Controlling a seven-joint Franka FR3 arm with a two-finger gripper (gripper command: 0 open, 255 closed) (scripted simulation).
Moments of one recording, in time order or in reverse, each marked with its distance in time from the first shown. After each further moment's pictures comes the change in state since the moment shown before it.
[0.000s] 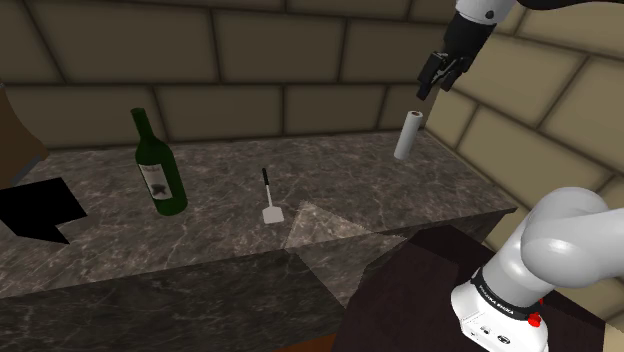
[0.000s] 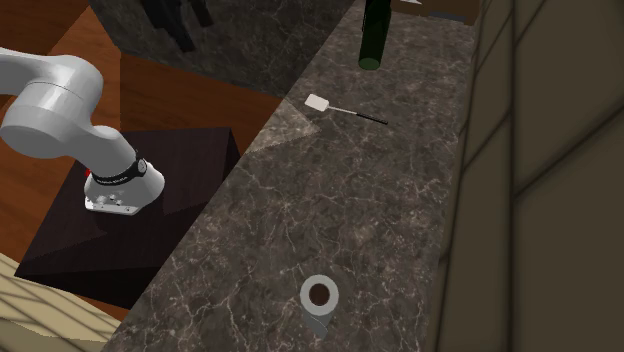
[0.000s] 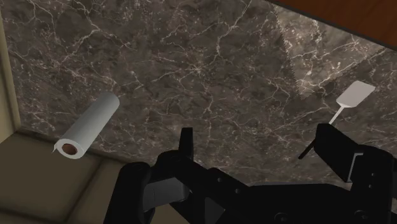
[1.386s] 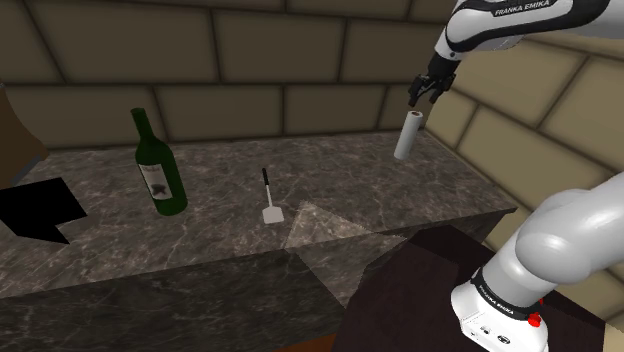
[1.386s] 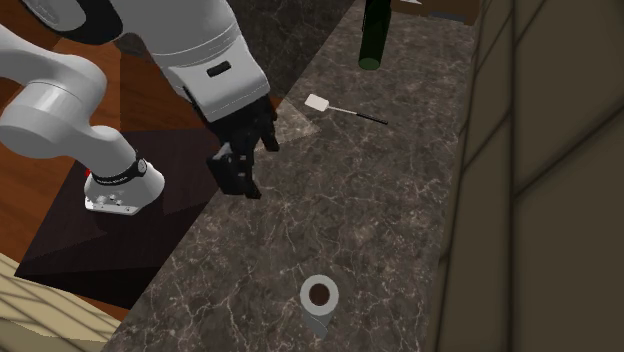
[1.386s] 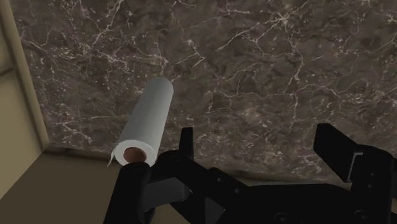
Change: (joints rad) arm -0.099 0.435 -0.346 0.075 -0.028 0.389 -0.217
